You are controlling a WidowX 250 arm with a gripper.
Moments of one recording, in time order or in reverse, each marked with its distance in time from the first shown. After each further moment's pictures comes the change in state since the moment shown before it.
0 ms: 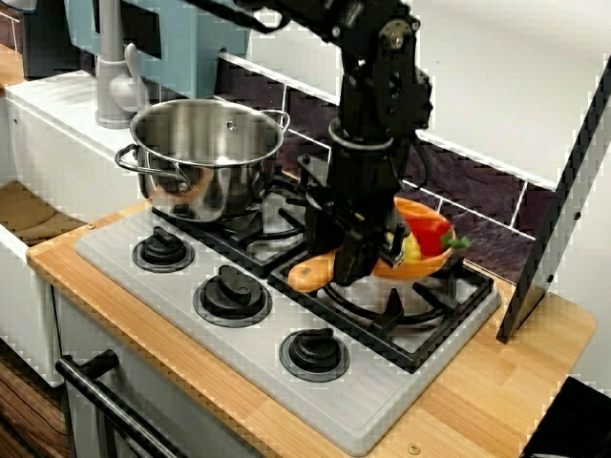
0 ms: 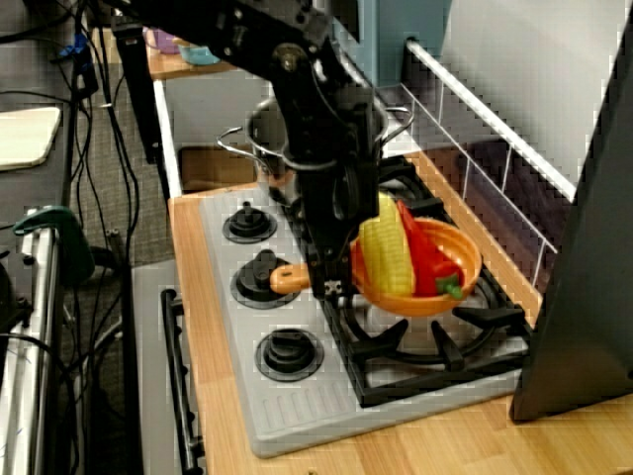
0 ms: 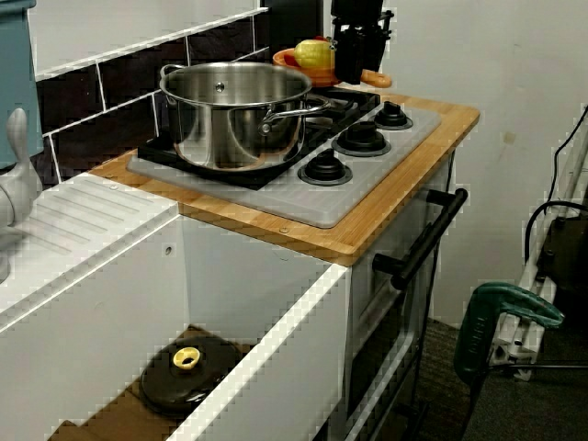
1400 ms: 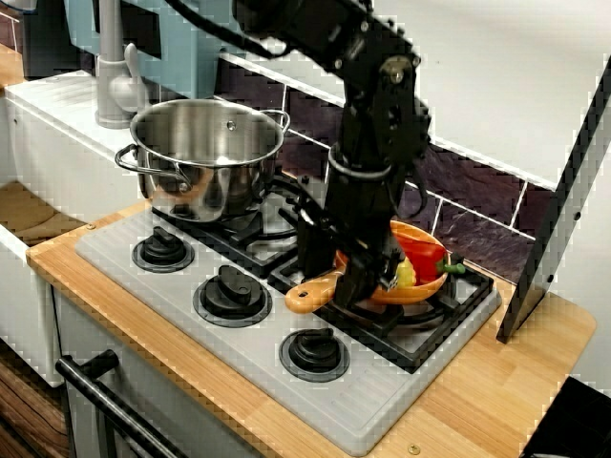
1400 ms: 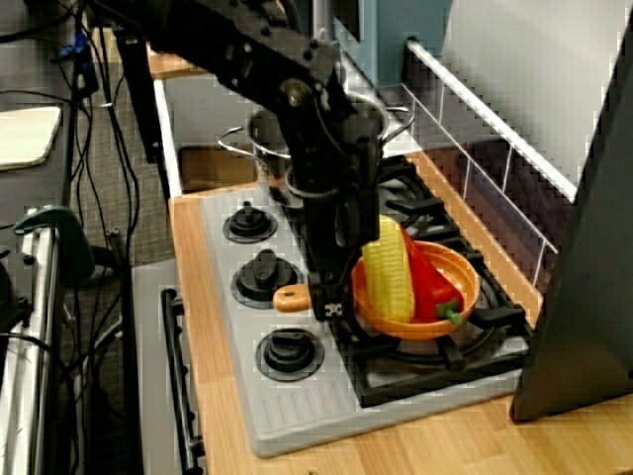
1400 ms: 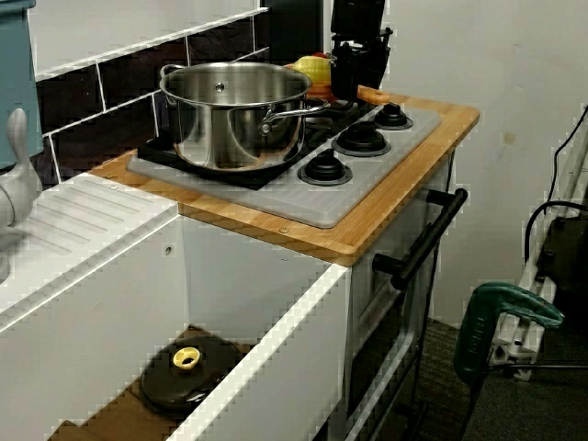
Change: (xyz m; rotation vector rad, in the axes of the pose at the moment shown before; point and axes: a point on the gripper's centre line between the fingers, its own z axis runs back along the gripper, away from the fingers) arm -0.003 -0.001 -0.017 0.027 0.017 -0.011
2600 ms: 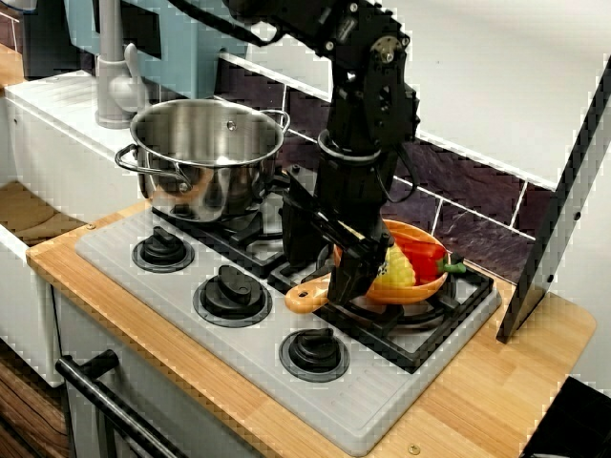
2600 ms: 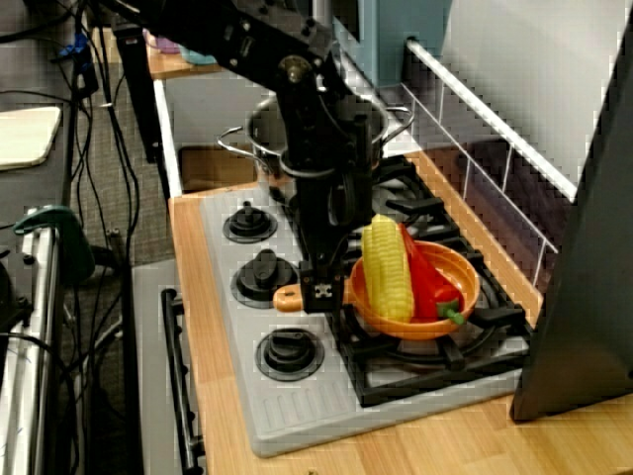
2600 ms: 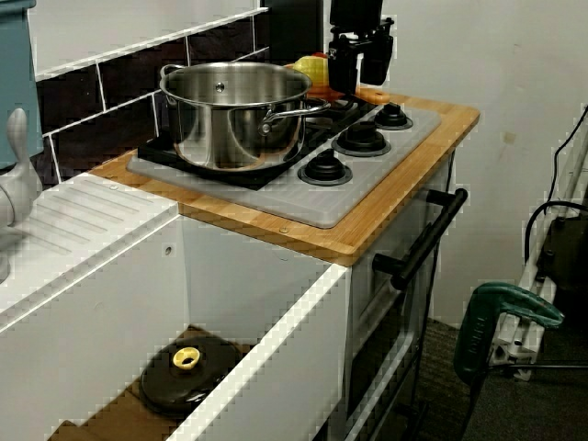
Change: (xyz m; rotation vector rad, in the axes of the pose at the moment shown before) arm -0.005 0.008 0.012 -0.036 0.025 -0.006
